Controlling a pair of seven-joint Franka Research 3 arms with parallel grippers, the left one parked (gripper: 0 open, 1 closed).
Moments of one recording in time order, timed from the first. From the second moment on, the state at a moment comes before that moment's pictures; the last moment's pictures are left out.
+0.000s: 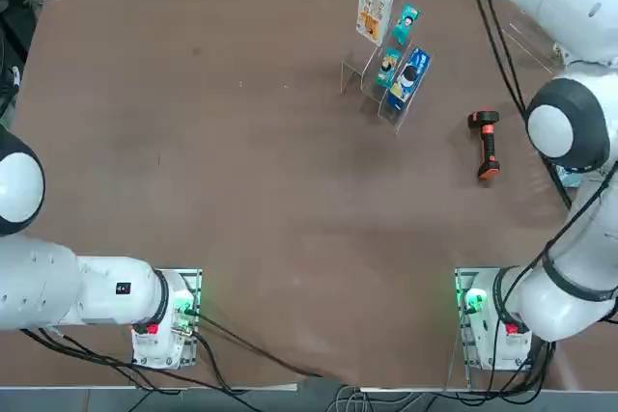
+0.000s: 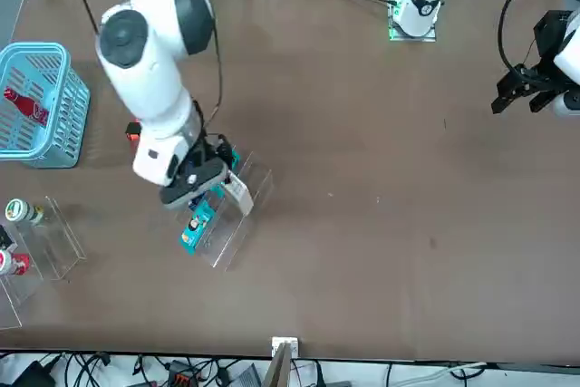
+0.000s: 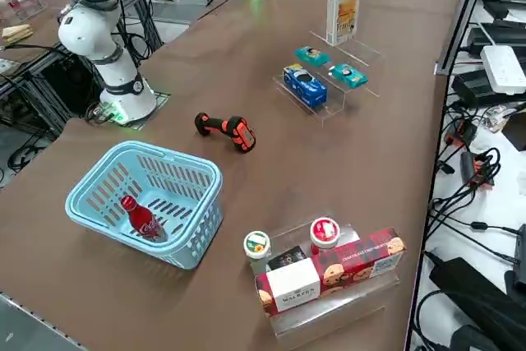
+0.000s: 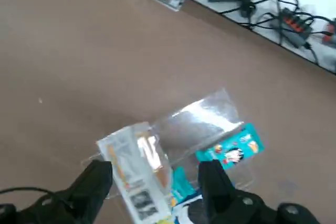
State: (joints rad) arm 0.41 0.54 0.14 -1.13 -0.10 1.87 0.05
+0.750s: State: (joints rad) arm 0.43 0.59 0.14 -1.13 -0.10 1.87 0.03
